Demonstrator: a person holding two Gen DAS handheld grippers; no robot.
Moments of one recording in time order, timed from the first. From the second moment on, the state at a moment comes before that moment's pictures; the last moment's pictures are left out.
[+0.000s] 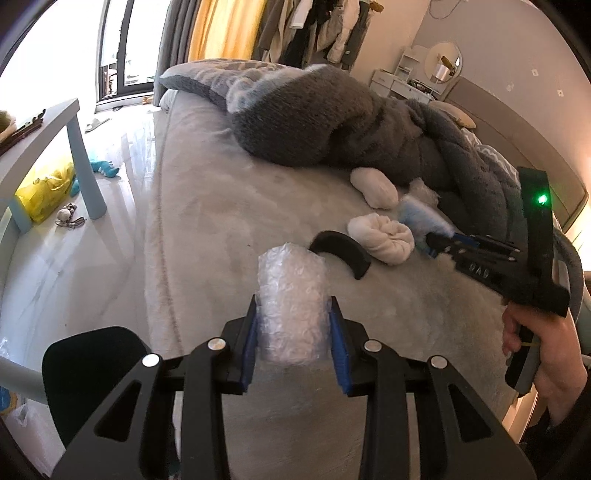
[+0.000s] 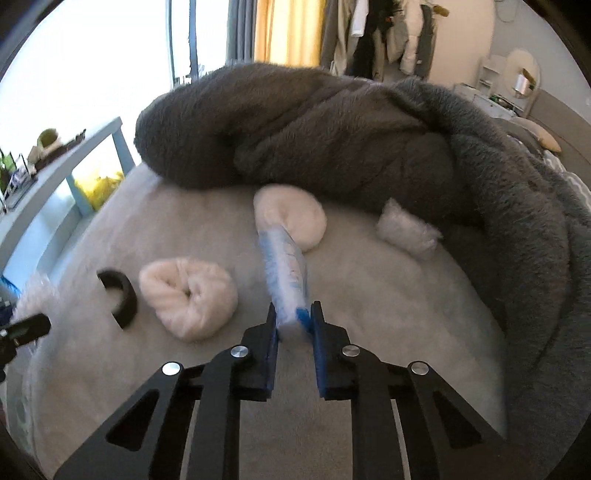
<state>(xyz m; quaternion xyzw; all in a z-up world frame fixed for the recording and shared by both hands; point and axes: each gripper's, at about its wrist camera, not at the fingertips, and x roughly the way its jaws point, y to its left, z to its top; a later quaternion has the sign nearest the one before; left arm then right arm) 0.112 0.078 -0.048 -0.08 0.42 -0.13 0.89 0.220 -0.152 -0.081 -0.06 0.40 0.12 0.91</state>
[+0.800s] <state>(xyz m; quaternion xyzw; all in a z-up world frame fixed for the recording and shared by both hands) 0.091 0.172 -0.055 -0.10 0.43 -0.07 0.90 0.193 -0.039 -0.029 -0.05 0.34 0.22 0.91</state>
